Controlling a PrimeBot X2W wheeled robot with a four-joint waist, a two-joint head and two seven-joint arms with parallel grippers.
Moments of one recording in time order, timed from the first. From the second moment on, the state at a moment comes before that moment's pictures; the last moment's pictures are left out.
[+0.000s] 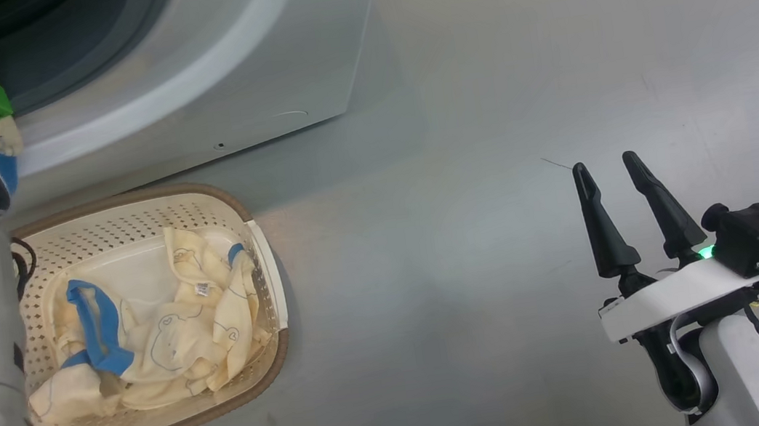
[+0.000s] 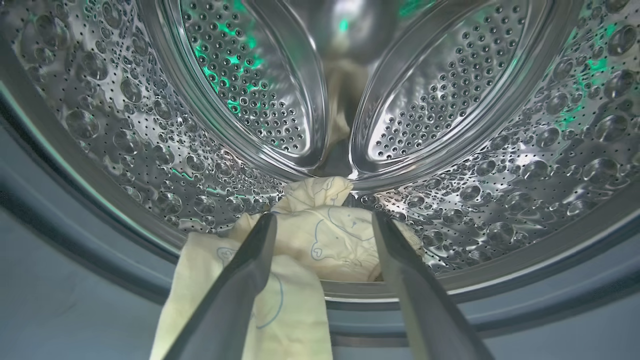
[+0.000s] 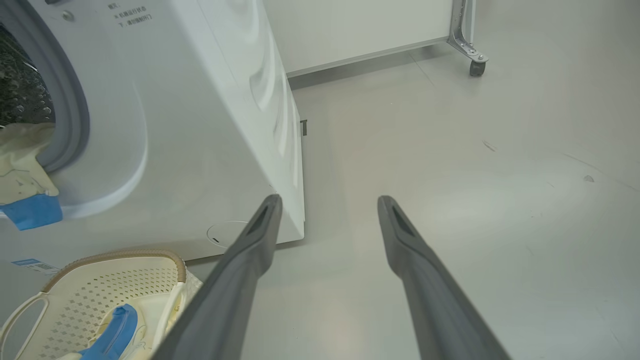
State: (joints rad) left arm -1.17 0.15 -0.05 0.99 -0.28 -0.01 -0.26; right arm -0.16 -0.04 0.16 0.15 0.35 0.12 -0.26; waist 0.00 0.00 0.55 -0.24
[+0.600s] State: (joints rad) left arm -0.98 0.07 -0.08 0.83 -0.25 -0.01 -0.26; right arm -0.20 -0.04 0.10 0.14 0.32 0.12 -0.26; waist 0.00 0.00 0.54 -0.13
